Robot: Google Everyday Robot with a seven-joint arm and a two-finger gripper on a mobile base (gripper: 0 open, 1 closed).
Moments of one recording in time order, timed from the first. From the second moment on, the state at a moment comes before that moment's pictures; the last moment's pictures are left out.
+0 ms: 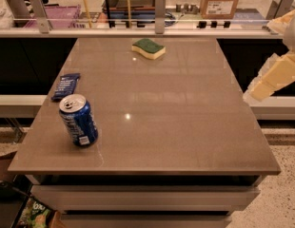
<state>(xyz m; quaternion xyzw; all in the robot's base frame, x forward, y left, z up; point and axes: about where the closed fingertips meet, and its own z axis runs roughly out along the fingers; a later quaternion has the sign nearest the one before) 0.486 -0.229 0.996 -0.52 0.79 -0.04 0.31</state>
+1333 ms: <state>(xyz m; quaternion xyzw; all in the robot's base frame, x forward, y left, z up) 0.581 -0.224 0.976 -0.43 0.81 0.08 0.39</state>
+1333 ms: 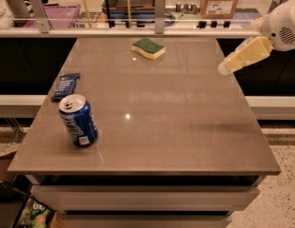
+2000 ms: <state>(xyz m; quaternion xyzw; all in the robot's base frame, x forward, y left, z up) 0.621 -0.205 0.970 -0.35 0.83 0.09 0.42</state>
